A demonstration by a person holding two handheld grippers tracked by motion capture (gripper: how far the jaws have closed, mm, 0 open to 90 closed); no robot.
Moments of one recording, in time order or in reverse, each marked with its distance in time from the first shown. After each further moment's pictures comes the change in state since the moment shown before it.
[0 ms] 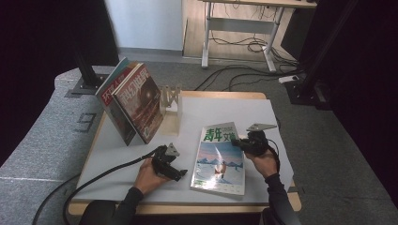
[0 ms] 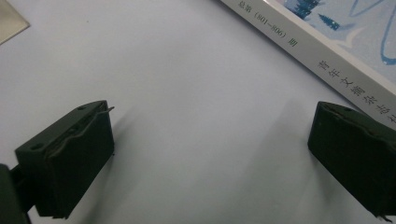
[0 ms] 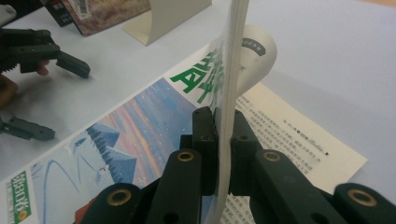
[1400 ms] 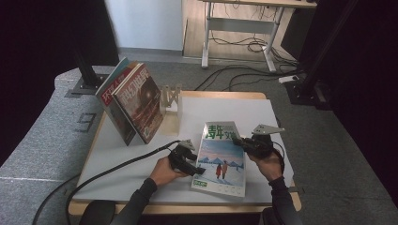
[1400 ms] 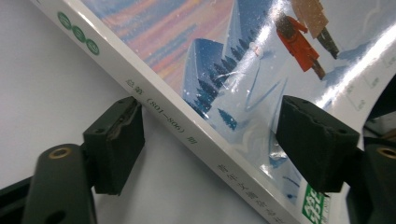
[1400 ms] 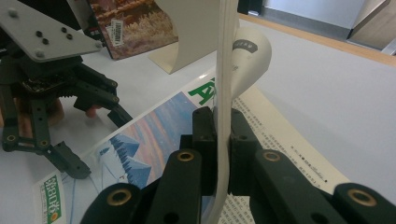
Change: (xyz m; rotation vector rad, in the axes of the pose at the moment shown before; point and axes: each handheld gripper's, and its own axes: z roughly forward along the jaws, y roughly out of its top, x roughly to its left) left arm -0.011 0.048 0.024 -0.032 -0.376 -0.037; right arm 0.019 0.005 -0.029 -0.125 0.022 -0.090
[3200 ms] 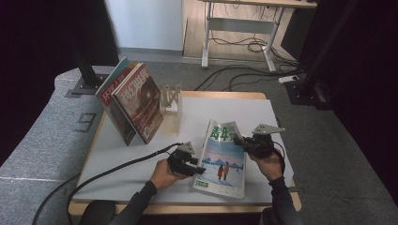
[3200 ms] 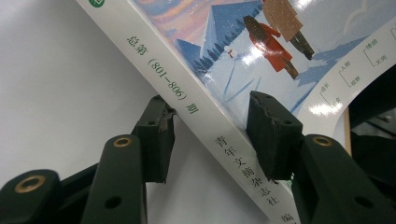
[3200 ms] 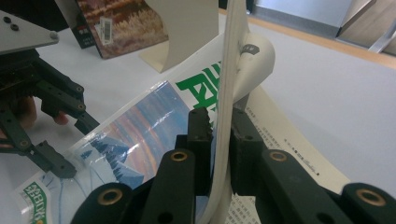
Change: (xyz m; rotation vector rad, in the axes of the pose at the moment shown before) left arm -0.022 -0.001 -0.010 -0.046 0.061 0.075; right arm -0.002 0.000 0.000 0.006 -0.034 0.004
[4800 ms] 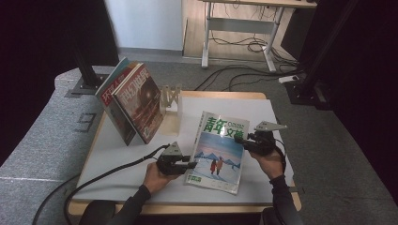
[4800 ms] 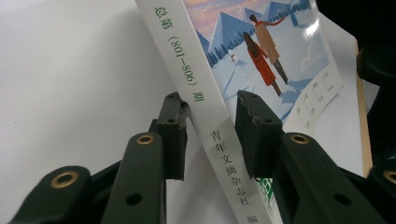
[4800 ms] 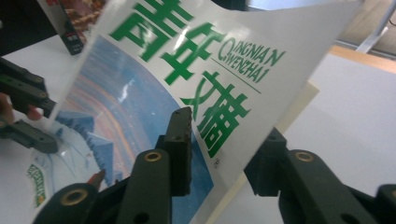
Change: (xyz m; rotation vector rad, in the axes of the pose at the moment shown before) left arm -0.003 -0.027 -0.027 -0.181 0.111 -0.004; right arm -0.008 0.005 -0.001 -0.003 -0.025 0.024
